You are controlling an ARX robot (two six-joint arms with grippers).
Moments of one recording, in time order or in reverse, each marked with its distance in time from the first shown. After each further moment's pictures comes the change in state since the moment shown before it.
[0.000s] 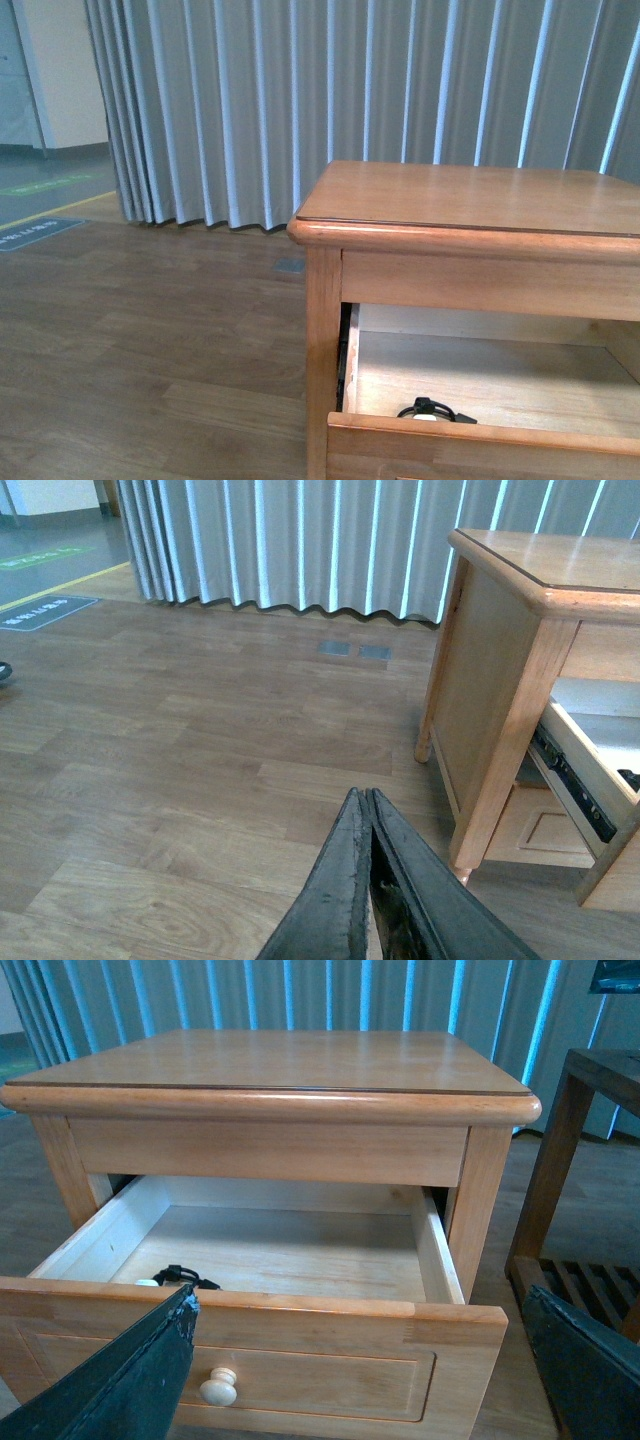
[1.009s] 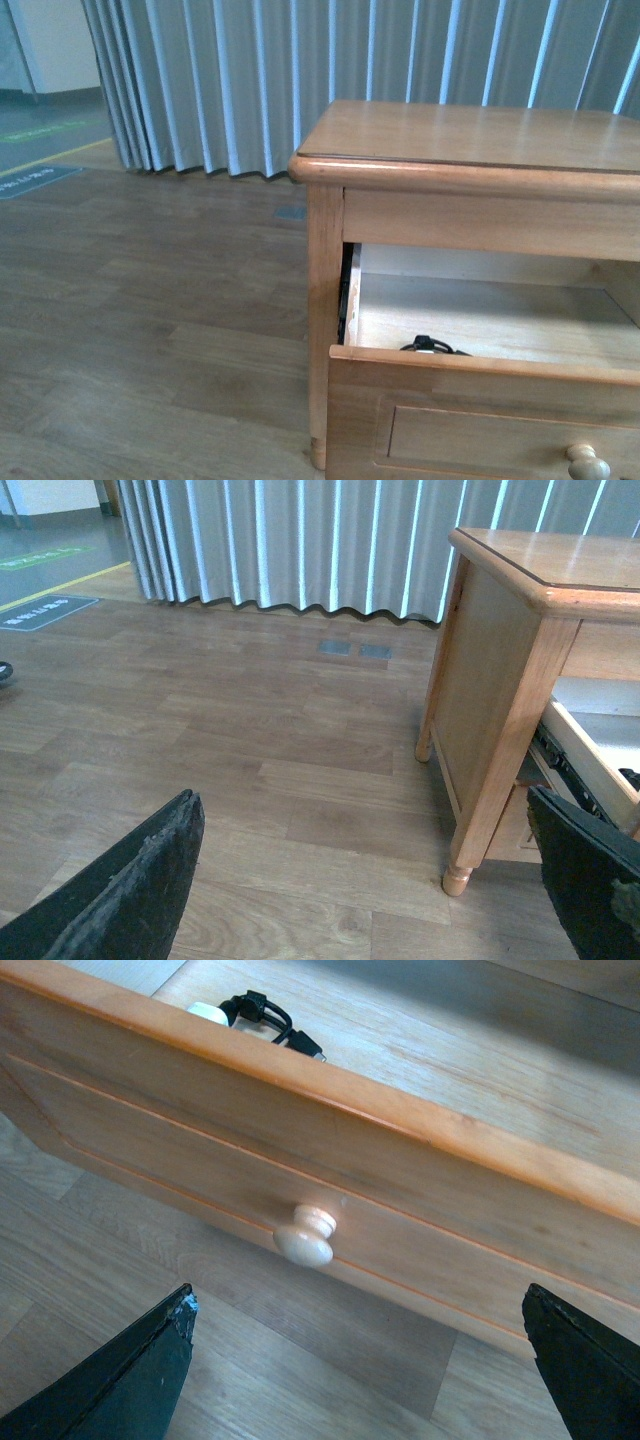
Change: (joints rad) left arm 0.000 0.000 0.000 -0.002 0.000 0.002; right arm 0.266 1.242 0.225 0.460 0.040 -0.209
